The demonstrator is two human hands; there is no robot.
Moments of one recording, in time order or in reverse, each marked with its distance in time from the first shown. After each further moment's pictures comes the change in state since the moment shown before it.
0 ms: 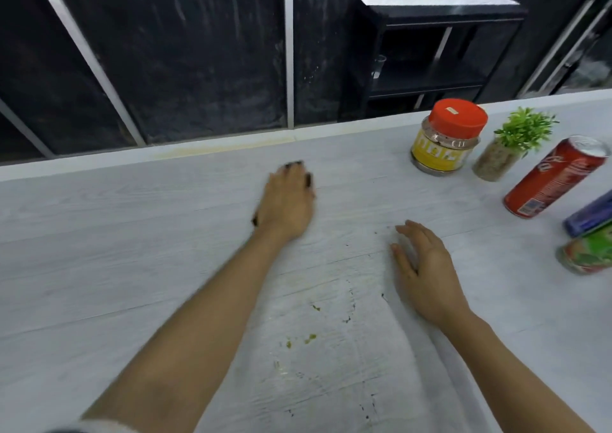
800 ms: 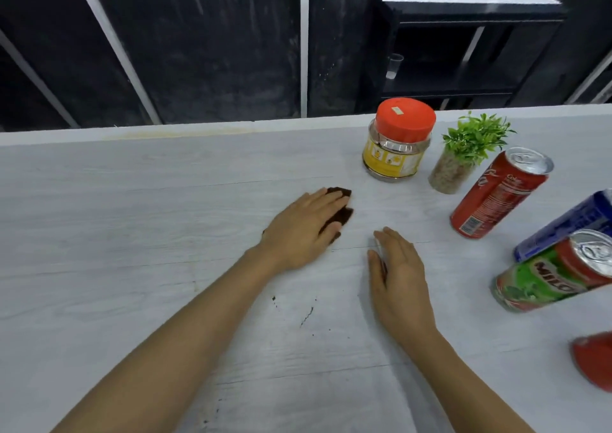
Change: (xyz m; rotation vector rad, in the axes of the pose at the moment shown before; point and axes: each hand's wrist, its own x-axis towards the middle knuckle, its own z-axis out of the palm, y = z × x) left_hand -0.026 0.140 0.049 -0.042 -0.090 0.279; right_hand 0.020 0.102 -0.040 0.098 -0.001 -0.095
